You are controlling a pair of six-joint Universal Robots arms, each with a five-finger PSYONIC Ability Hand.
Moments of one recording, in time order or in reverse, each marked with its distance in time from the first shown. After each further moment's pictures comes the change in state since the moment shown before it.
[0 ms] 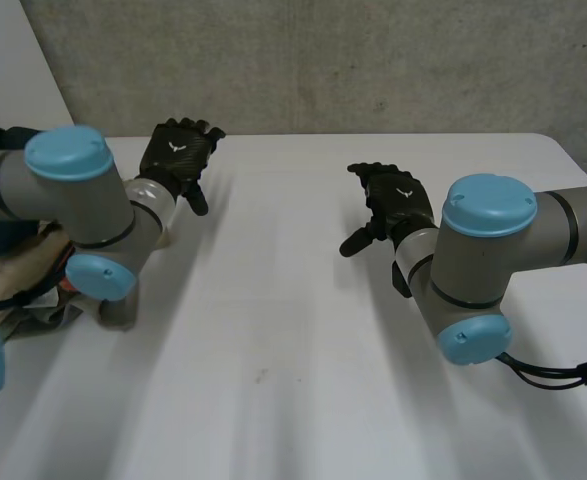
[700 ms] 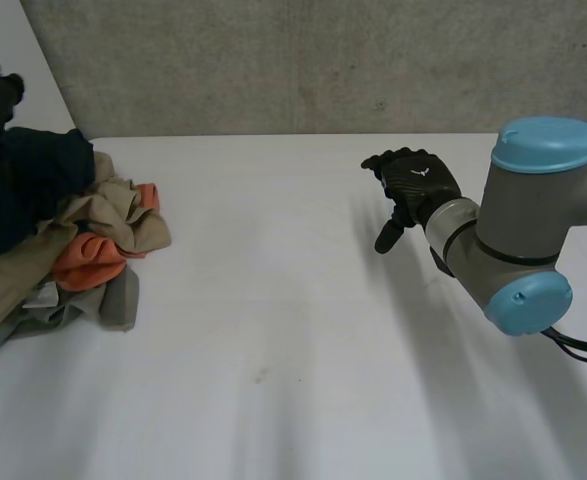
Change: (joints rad) left arm 0.279 0.566 -0.289 -0.279 -0.201 0.333; right arm -0.080 -0.087 -0.069 0.237 -0.122 -0.341; left_hand 0.000 0.000 0.000 0.000 0.000; right_hand 0.000 0.000 0.000 0.000 0.000
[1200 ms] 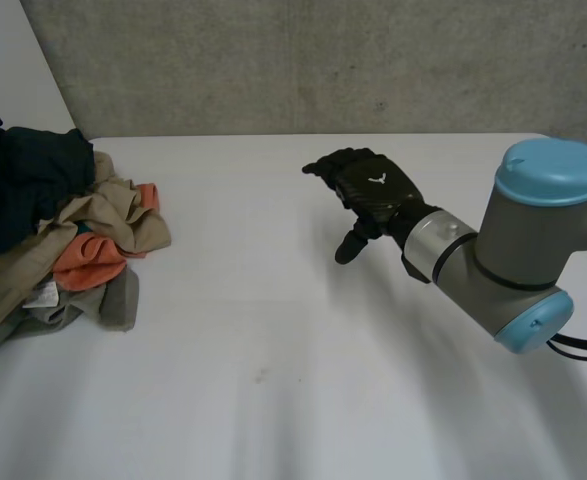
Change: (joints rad) left arm 0.234 -0.124 -0.057 0.133 0.255 -0.143; right arm 0.017 -0.066 0.146 -0.176 -0.286 -0.007; left_hand 0.000 0.000 0.000 0.000 0.000; right_hand 0.000 0.000 0.000 0.000 0.000
